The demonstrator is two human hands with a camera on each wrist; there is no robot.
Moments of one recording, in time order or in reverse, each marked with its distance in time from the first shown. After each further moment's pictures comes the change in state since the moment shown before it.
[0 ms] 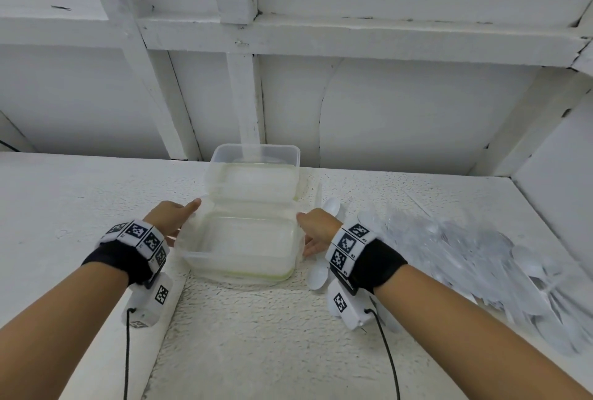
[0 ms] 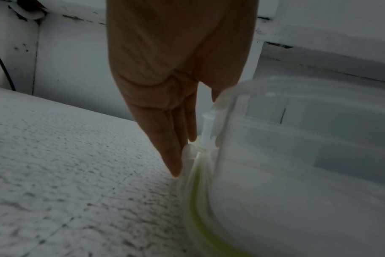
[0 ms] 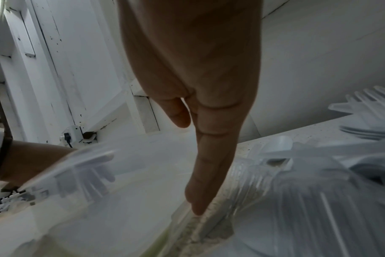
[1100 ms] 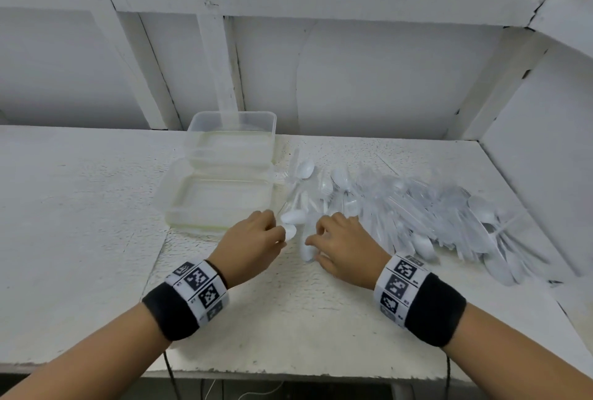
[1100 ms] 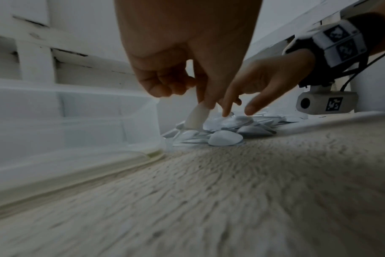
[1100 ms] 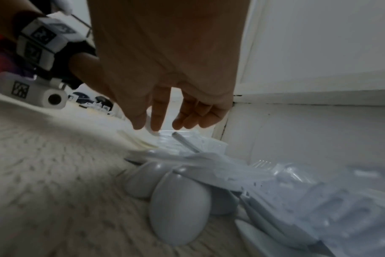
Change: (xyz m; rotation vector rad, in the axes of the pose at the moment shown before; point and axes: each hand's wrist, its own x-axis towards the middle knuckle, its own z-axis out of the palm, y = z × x) left_hand -0.131 -0.012 0.147 0.738 0.111 1.310; right_hand -0.084 0.135 -0.034 -1.176 0.367 -0.947
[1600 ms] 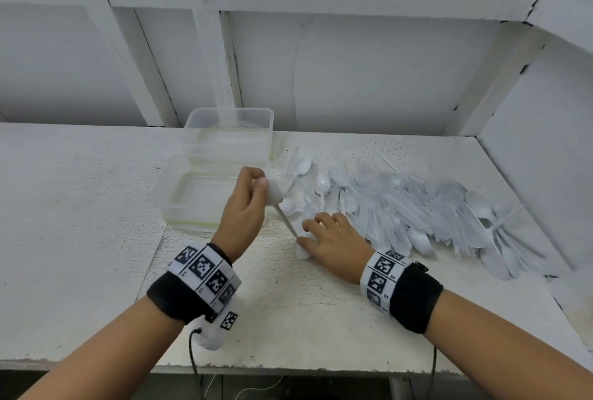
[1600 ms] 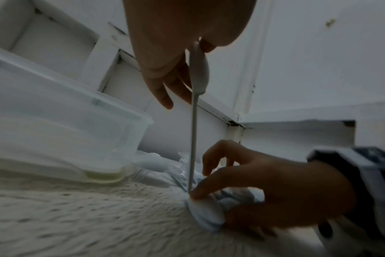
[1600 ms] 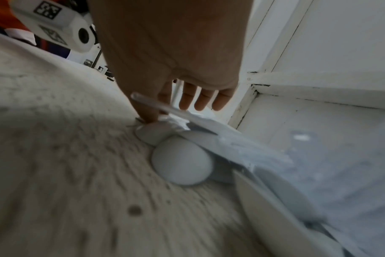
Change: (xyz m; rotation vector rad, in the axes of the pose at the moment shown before) left_hand 0.030 0.017 -0.027 -0.934 0.466 -0.556; right_hand 0.007 0.002 0.025 -0.188 0.051 -0.130
